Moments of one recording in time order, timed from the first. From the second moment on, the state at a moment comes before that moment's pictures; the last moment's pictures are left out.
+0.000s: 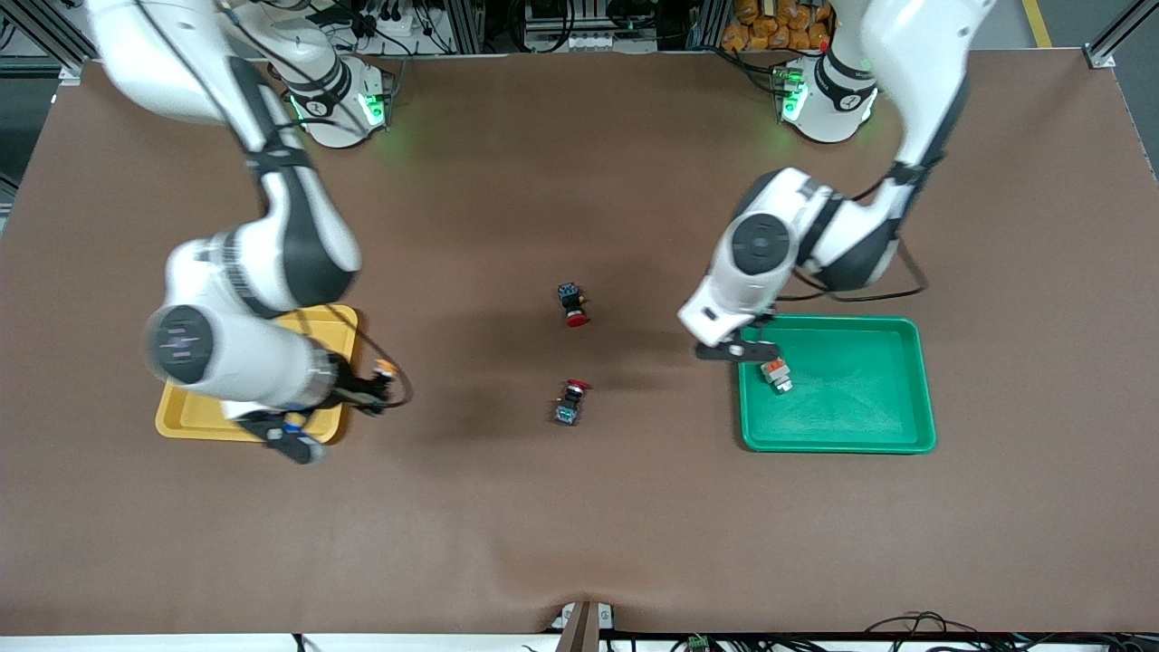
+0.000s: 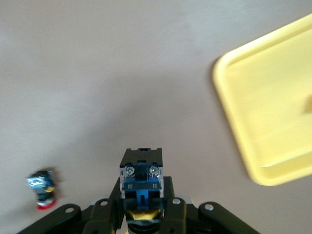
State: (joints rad) left arm -0.14 0.40 -0.36 -1.88 0.22 2.14 -0.50; right arm 0.21 0.54 -0.01 -1.37 0.16 1.79 0.61
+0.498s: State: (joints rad) left arm 0.13 0.41 -0.36 -1.89 0.22 2.13 -0.22; right arm 0.03 0.53 -0.01 -1.43 0.16 1.75 0.28
